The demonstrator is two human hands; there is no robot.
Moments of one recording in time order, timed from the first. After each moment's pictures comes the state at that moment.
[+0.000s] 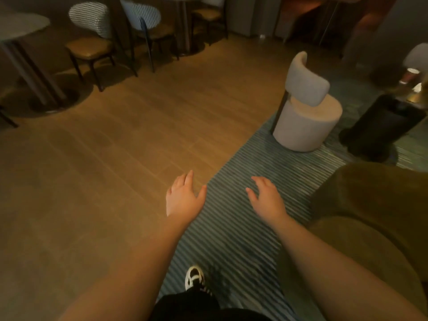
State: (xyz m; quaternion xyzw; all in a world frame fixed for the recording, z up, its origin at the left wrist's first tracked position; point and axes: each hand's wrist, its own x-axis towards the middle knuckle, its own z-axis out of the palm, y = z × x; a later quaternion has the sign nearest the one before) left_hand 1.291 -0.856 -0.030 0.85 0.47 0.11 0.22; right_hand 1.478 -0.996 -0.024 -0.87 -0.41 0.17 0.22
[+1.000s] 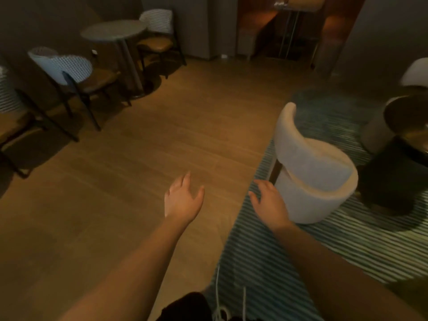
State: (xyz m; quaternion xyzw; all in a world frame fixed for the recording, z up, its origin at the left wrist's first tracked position) left_hand 1.928 -0.295 0.004 0.89 0.40 0.09 0.21; right_hand 2.082 -0.475 -0.019 -0.91 -0.31 0.14 0.22
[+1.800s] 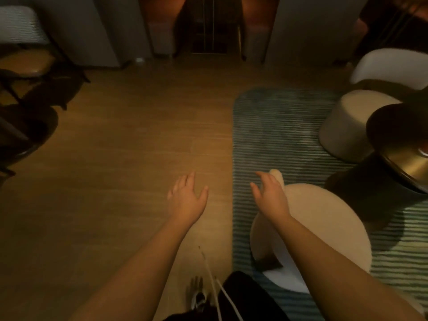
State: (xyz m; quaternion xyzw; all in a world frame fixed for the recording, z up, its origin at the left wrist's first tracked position) left_hand 2.558 0.029 -0.032 0.95 0.20 0.01 0.24; right_hand 2.632 -0.185 -0.029 -0.95 -0.10 0.04 0.30
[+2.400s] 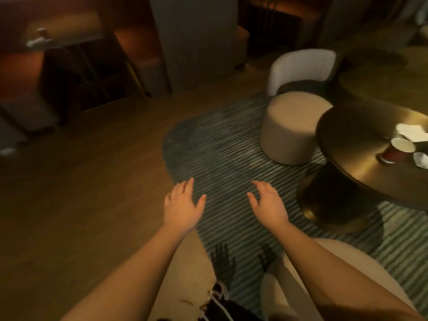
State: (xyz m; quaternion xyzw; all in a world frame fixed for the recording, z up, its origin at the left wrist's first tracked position) left_hand 3.131 0.005 -0.047 0.97 -0.12 -0.08 0.19; right_hand 3.066 -0.230 -0.043 -0.94 0.13 0.01 0.32
